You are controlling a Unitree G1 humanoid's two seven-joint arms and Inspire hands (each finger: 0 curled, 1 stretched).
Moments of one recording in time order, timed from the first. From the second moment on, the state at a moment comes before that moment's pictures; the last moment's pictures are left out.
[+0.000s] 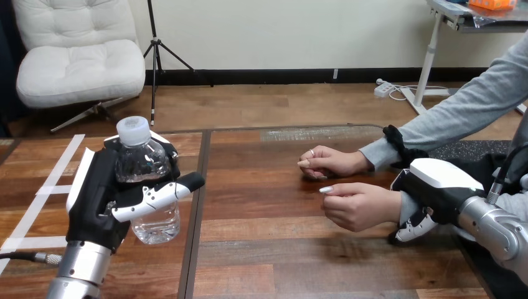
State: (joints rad) left arm -0.04 0.21 0.17 0.30 -0.20 -0.54 -0.35; right arm -0.66 -0.61 0.43 1.19 -0.64 -0.51 -0.02
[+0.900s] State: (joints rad) left arm -0.04 0.21 0.17 0.30 -0.20 -0.54 -0.36; right arm -0.65 -0.61 0.43 1.19 -0.64 -0.51 -0.03
